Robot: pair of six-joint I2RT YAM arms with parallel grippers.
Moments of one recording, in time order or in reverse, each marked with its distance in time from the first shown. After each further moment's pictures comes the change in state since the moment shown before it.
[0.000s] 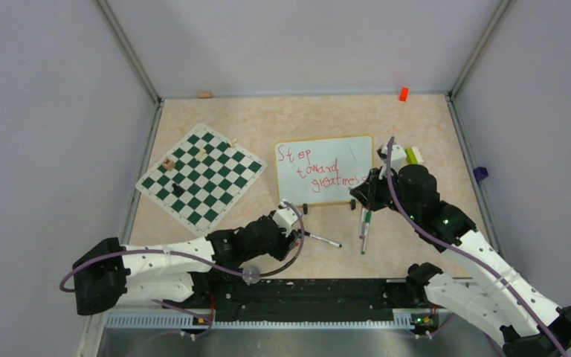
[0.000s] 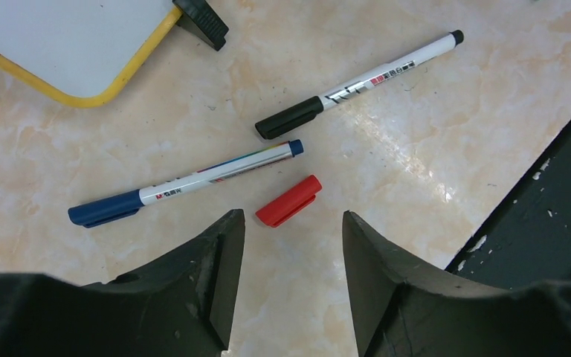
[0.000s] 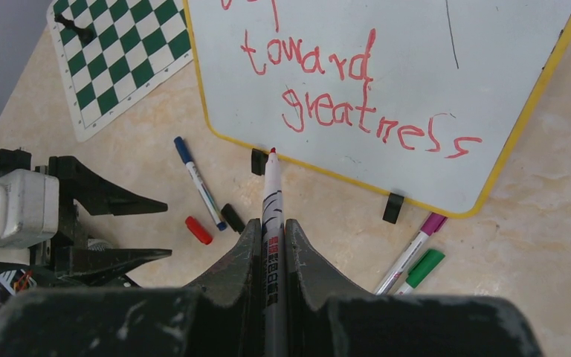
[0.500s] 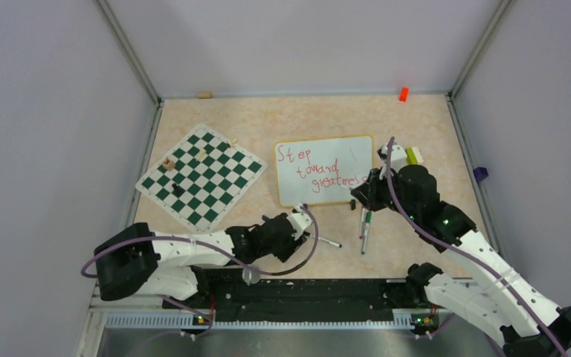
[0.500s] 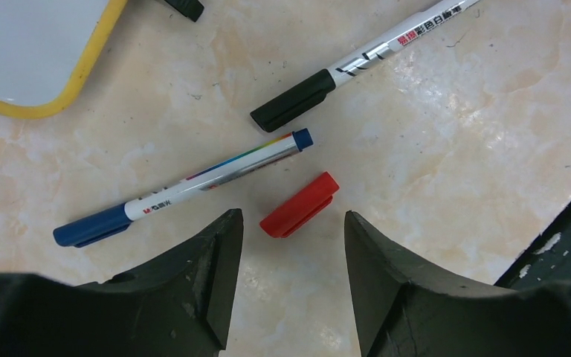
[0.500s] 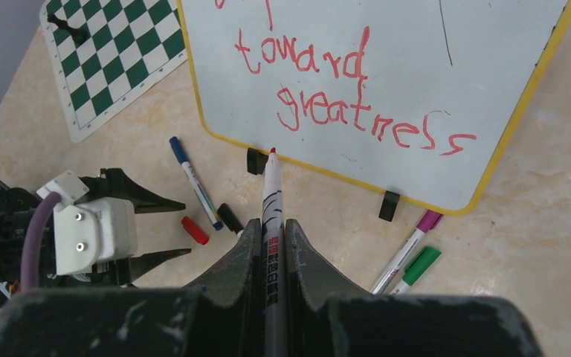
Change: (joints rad) left arm 0.000 0.152 0.053 -0.028 0.016 0.103; right arm 0.000 0.000 0.000 -0.006 0.011 0.000
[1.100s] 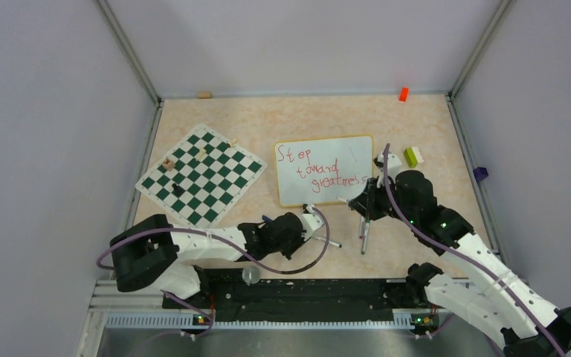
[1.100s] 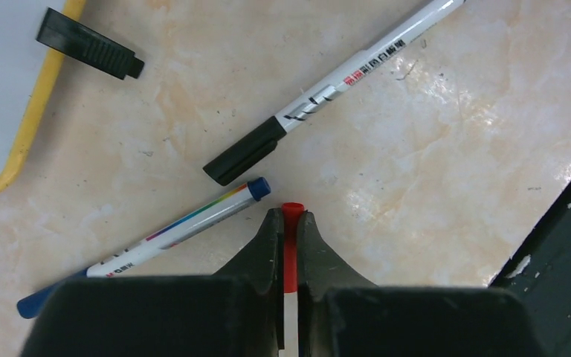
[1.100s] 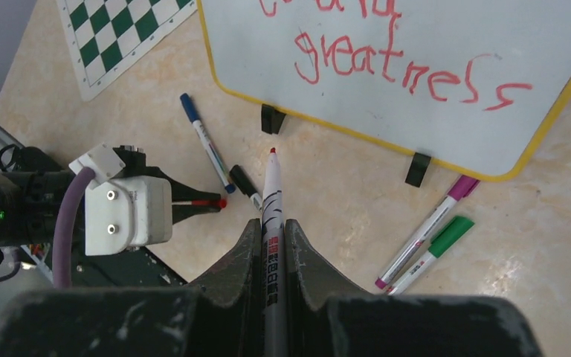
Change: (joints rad) left arm 0.000 0.169 0.091 0.048 0.076 0.067; right arm 0.000 -0.022 -0.040 -0.036 -0.061 0.018
